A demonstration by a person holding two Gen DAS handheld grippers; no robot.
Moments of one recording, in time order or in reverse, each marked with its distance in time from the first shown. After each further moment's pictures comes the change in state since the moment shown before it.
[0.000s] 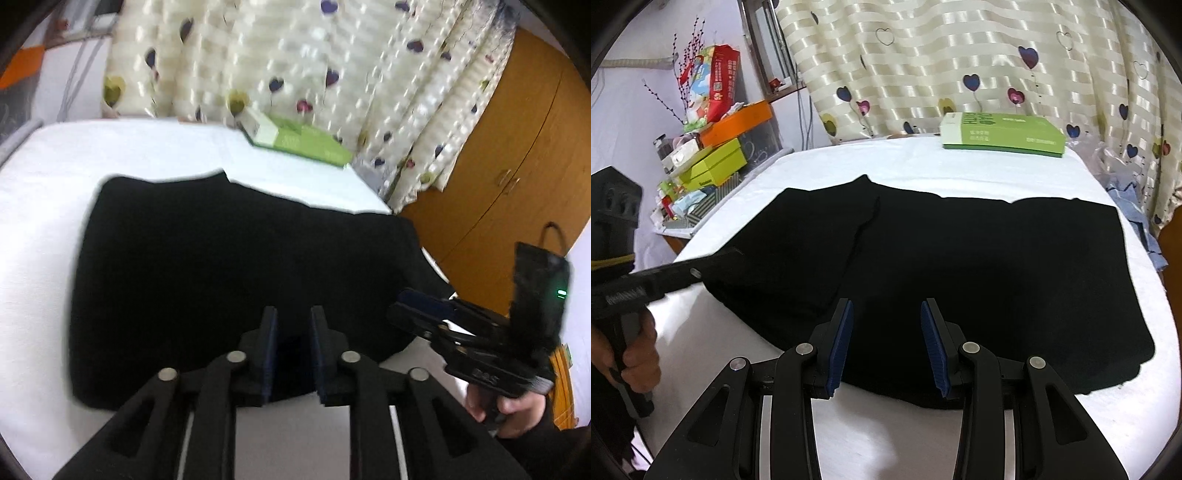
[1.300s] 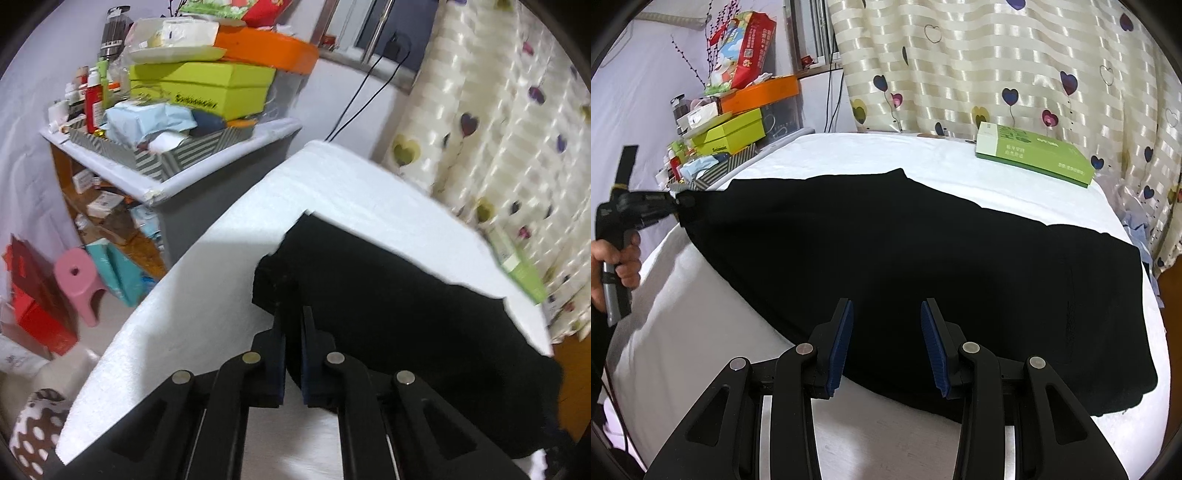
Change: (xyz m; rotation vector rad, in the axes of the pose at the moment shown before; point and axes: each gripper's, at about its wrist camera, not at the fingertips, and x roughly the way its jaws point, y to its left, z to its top) left arm -0.107 0.186 -0.015 -0.459 -0.225 0.609; right arm 0.011 0.030 -0.002 -0.148 0.016 -0.031
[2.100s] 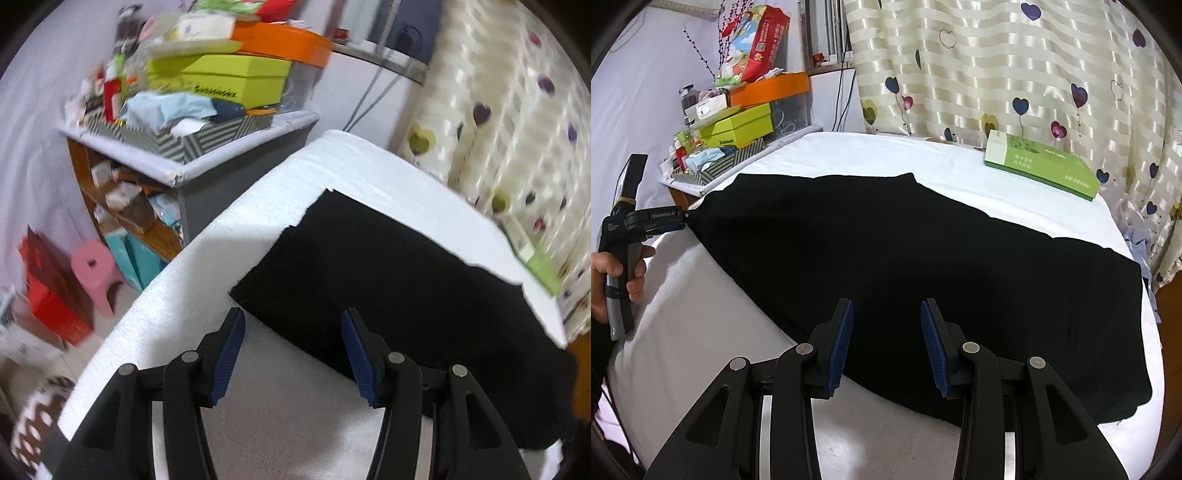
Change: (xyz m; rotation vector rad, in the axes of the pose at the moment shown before) left arm 0.003 0.000 -0.022 0.020 0.023 0.107; right arm 0.002 0.009 0.003 -0.061 0.002 -0.002
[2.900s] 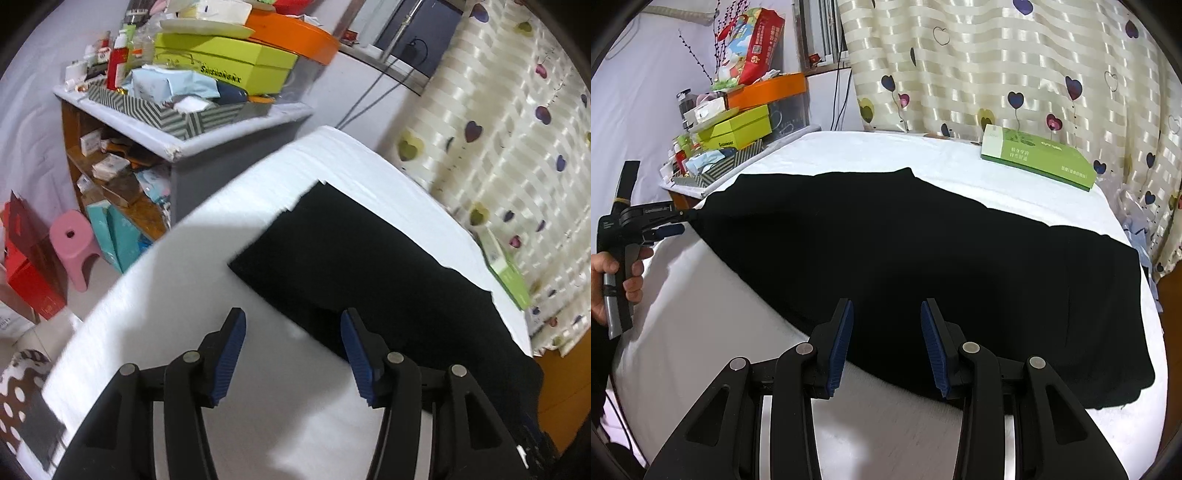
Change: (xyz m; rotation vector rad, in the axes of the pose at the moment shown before) left arm -0.010 0.017 -0.006 -0.115 0.034 -0.112; right arm -0.006 -0.002 -0.003 0.026 -0.003 0.007
